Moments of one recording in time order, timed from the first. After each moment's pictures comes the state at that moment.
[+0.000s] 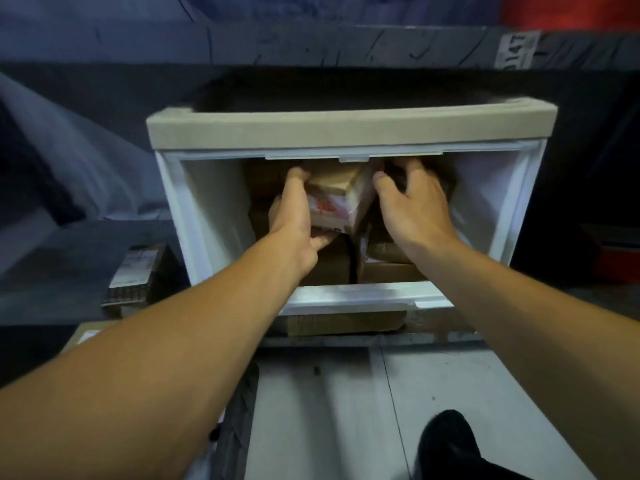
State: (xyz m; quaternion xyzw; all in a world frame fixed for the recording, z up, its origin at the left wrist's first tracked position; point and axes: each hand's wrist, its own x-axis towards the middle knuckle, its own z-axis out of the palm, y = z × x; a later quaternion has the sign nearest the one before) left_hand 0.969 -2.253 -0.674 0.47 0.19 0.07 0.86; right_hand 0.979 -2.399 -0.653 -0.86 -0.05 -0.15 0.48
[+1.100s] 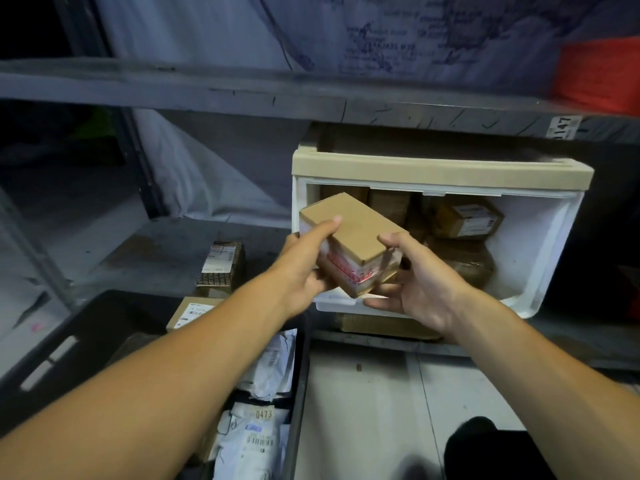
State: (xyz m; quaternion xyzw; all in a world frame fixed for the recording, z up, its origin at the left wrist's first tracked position) left_hand 0.822 -2.160 -0.644 0.52 0.17 -0.01 0.84; right_hand 0.853 -2.335 -0.639 -0.64 -0.04 0.24 0.72
